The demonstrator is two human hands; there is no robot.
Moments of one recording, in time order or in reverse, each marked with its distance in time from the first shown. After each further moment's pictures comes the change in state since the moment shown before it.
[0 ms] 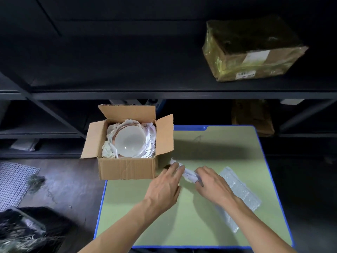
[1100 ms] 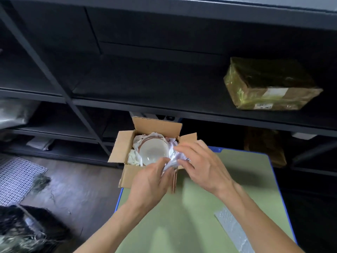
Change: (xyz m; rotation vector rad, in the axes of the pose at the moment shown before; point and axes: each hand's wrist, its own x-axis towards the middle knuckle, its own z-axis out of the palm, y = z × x) left_hand -0.047 -0.046 -0.093 -0.339 0.560 -0.121; right_hand 0.023 -0.144 -0.112 -0.030 0.421 -0.514
